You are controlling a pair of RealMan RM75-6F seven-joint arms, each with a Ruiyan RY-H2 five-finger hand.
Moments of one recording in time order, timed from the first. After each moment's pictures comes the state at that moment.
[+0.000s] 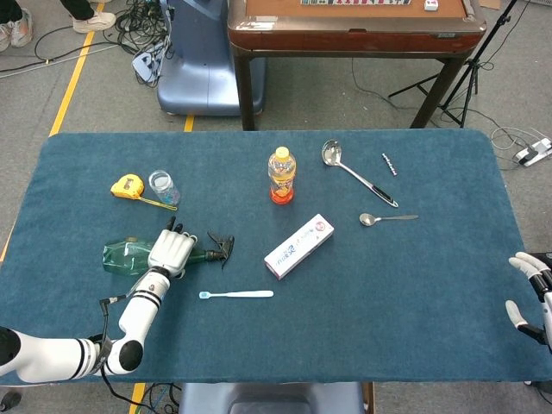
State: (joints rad) left arm -0.99 -1.52 0.02 -1.54 0.55 1.07 0.88; right arm -0.03 -0.93 0.05 -1.71 -1.52 1.56 0.06
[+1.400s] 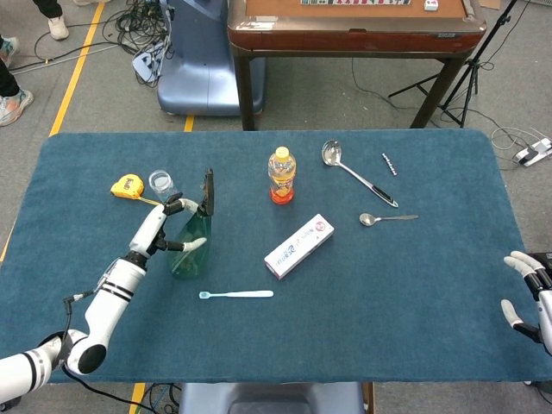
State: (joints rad) left arm -0.69 -1.41 -0.26 -1.49 1.25 1.02 -0.64; right arm -0.02 -0.93 0.05 -1.73 -1.52 1.56 0.03
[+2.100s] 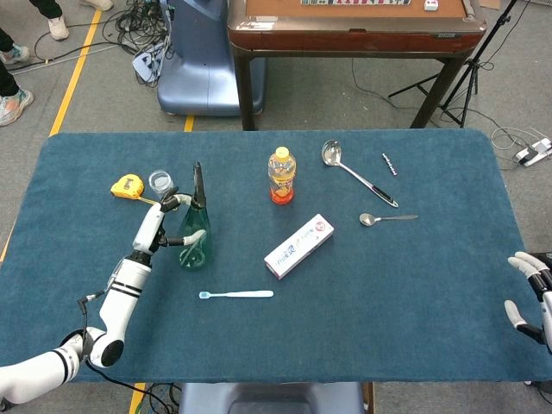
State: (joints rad) left arm -0.67 -1.60 -0.26 -1.20 1.33 1.10 -0.72; right arm -0.03 -0.93 0.05 -1.74 -1.51 1.56 0.03
